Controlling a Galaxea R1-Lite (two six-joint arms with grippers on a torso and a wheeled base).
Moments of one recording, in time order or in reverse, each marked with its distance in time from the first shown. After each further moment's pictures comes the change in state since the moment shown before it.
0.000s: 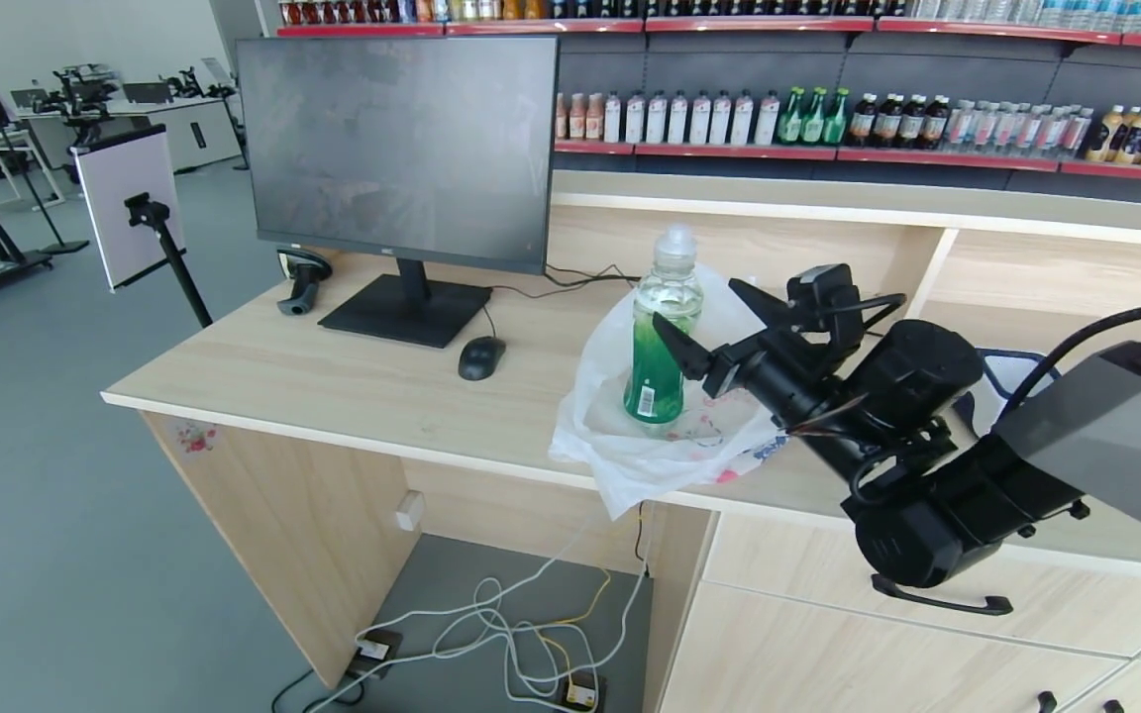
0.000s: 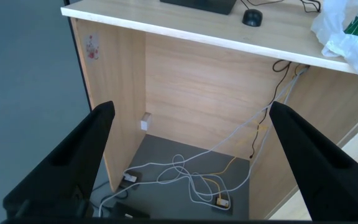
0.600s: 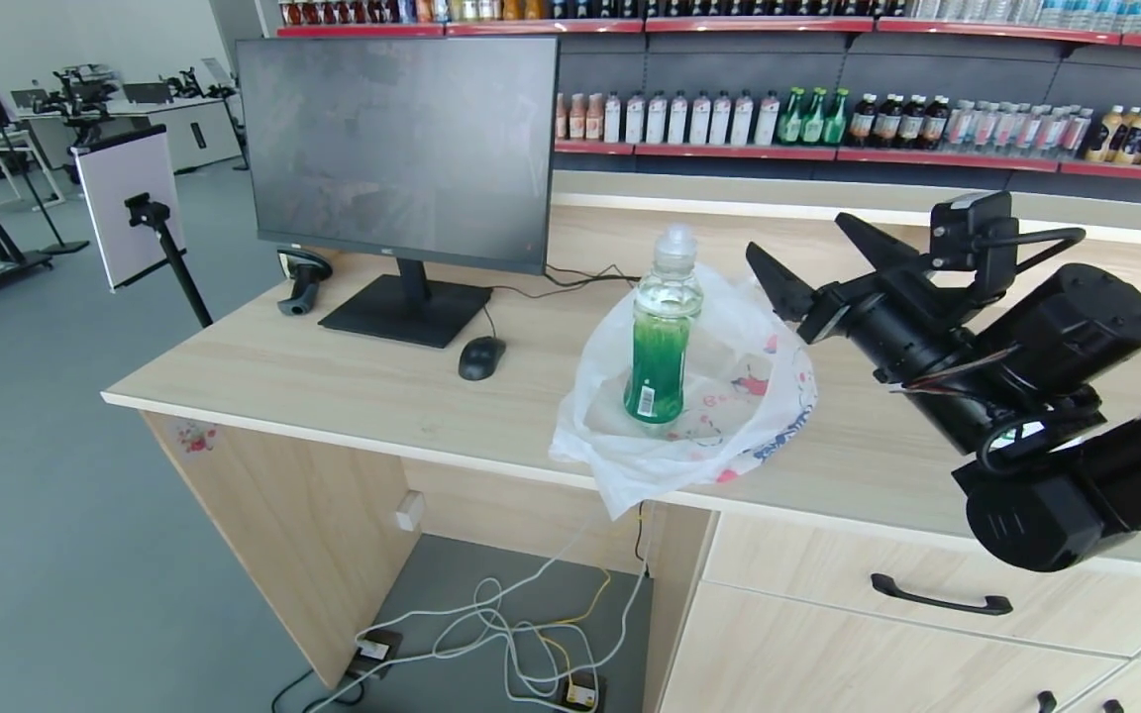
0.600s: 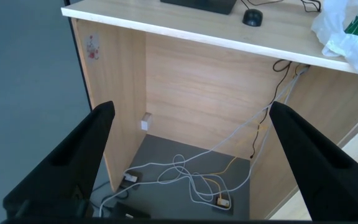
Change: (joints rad) left arm 0.000 0.000 0.000 0.001 0.000 0.003; right arm -0.116 -0.193 0.088 -0.001 0.001 0.011
